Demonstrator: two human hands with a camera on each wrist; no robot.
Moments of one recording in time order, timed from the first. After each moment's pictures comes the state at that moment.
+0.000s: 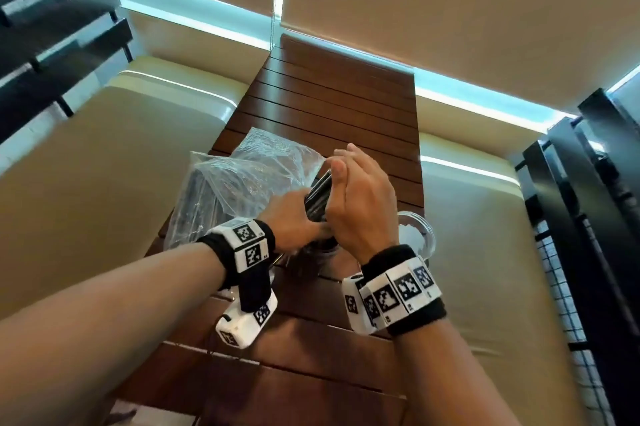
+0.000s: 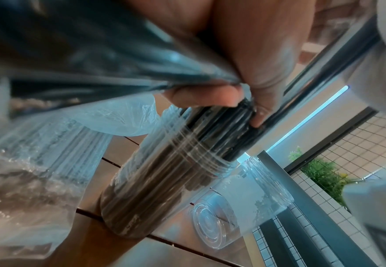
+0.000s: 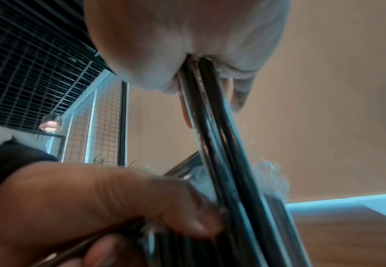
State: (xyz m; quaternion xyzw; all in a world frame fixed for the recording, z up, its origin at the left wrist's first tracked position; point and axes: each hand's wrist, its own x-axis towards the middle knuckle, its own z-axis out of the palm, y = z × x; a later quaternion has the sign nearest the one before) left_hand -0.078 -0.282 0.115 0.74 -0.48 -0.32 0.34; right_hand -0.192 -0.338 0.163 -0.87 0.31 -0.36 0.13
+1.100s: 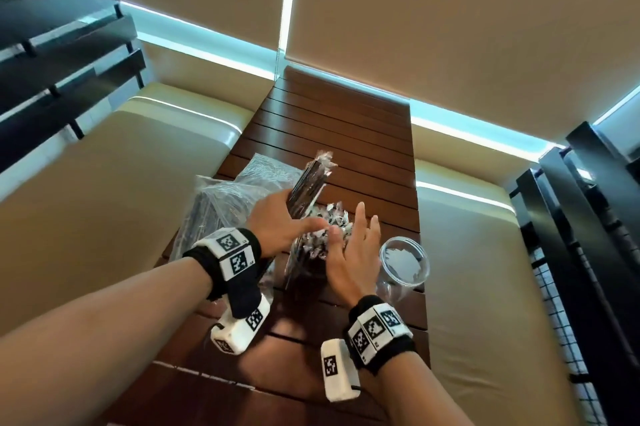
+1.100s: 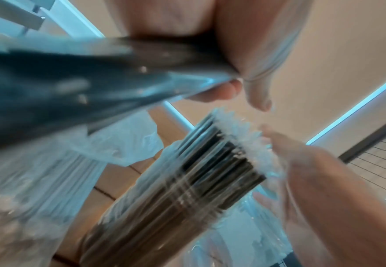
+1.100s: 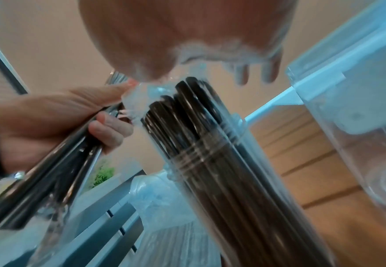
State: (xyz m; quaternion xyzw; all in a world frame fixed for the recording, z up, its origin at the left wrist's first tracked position) left_hand -0.058 -0.275 0.139 0.74 -0.44 -0.27 0.43; right_hand -0.209 -0.332 0.098 -0.78 0.51 -0.22 0.29
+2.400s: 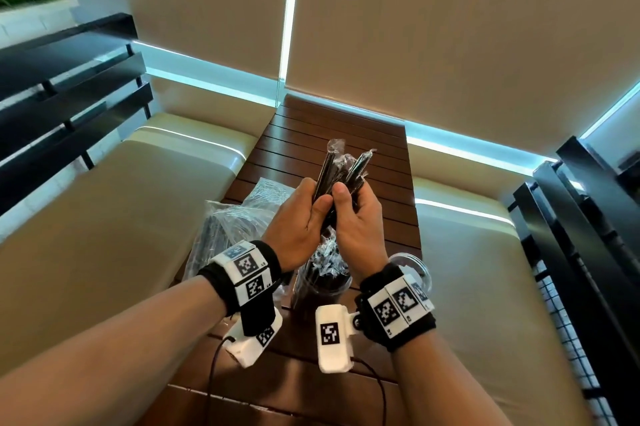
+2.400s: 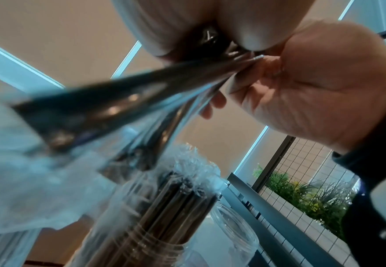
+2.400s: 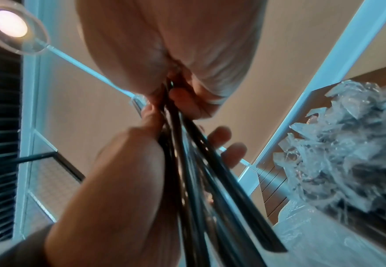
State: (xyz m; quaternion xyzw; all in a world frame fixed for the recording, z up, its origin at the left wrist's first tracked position) left_hand -0.070 -0.268 0.181 0.64 -0.54 -0.15 0.52; right_hand -0.170 -0.324 0.206 -0.64 0.29 -0.42 0.57
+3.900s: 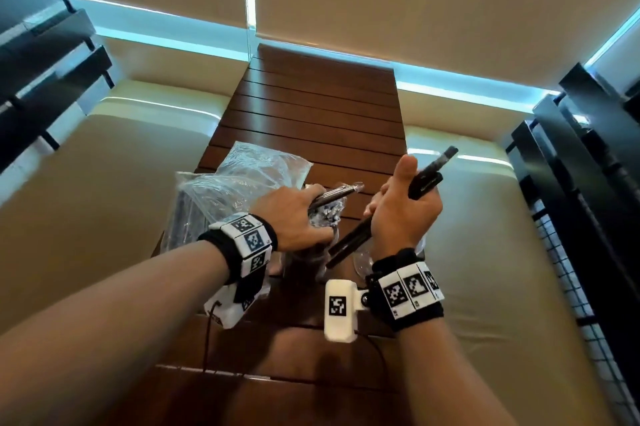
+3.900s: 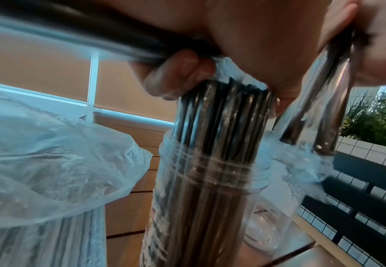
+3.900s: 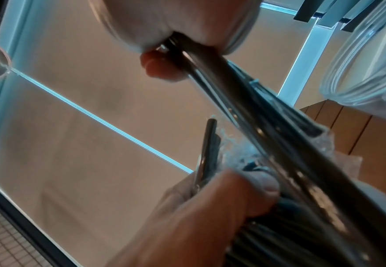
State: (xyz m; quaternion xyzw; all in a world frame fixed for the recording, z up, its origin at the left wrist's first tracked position) left_hand -0.080 -0.307 0.131 0.73 -0.65 -0.12 0.17; right_hand -0.221 -0.355 0.167 -0.43 0.46 -0.62 0.47
